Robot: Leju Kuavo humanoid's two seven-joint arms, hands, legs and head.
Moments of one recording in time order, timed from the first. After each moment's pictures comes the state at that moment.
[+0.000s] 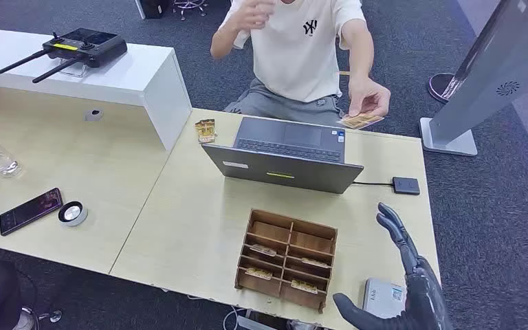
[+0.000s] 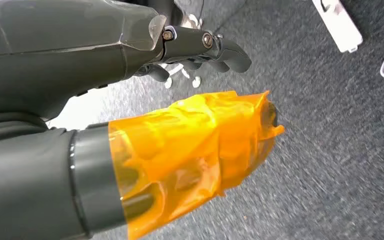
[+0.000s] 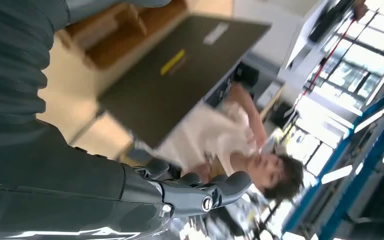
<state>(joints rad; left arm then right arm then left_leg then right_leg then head) 0.21 0.00 -0.19 -0.75 -1.00 0.13 0.43 0.11 -0.29 0.52 -2.02 0.56 -0.26 -0.11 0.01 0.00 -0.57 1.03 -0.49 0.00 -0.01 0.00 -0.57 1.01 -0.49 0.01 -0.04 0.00</state>
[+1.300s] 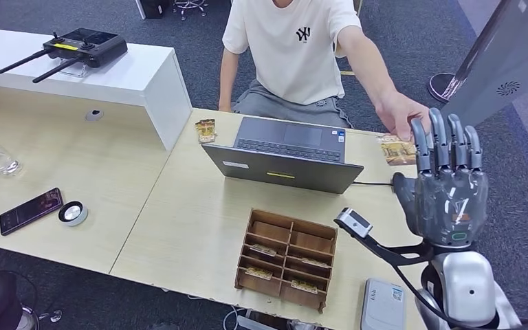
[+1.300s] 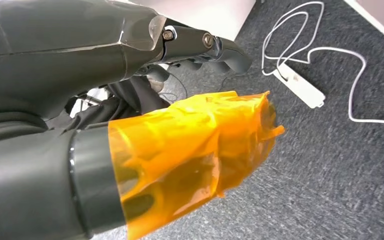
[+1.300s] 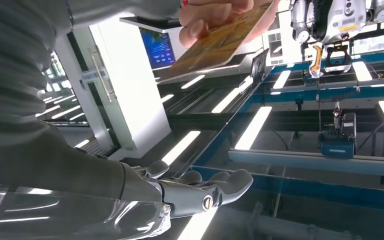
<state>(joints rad) 0.19 0.14 -0.51 -0.99 -1.09 -0.04 0.62 -0.30 -0.26 0.47 -1.68 1.47 -0.33 0.22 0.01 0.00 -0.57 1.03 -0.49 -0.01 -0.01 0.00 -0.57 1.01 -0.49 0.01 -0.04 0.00</state>
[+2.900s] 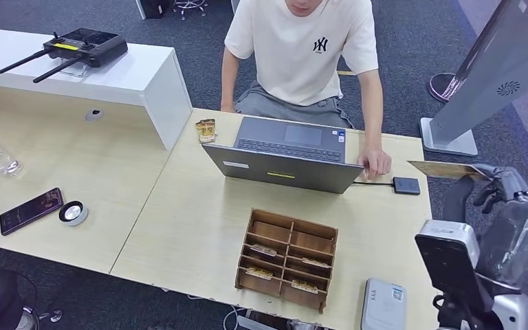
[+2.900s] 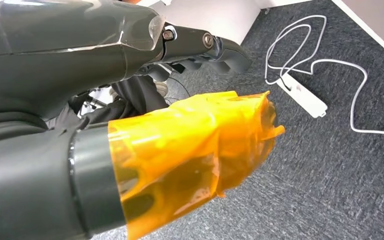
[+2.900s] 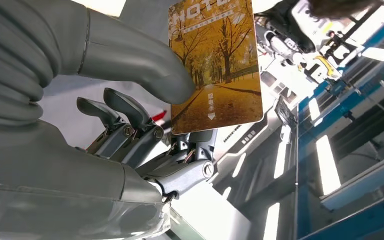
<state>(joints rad) 0.32 0.13 -0.42 -1.18 -1.19 -0.10 0.62 -0.06 -0.02 0.25 -1.95 0.91 -0.39 0.12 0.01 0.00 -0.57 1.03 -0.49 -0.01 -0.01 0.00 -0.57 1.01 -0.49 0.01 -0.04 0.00</state>
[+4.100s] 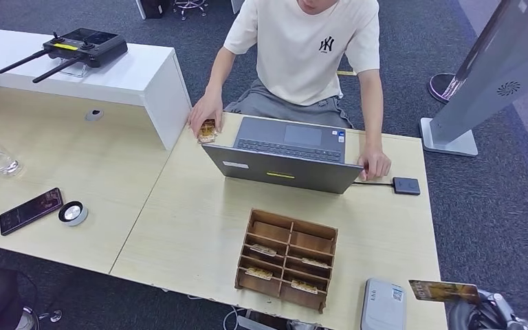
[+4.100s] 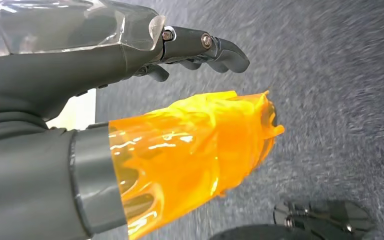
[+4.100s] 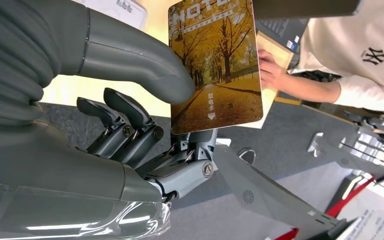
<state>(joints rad) 0.61 -0.32 0.22 -1.43 -0.86 -0.06 0.50 0.55 -0.20 0.21 -2.14 0.43 -0.45 0.19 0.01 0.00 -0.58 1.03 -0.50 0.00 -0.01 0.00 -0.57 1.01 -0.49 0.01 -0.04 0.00</state>
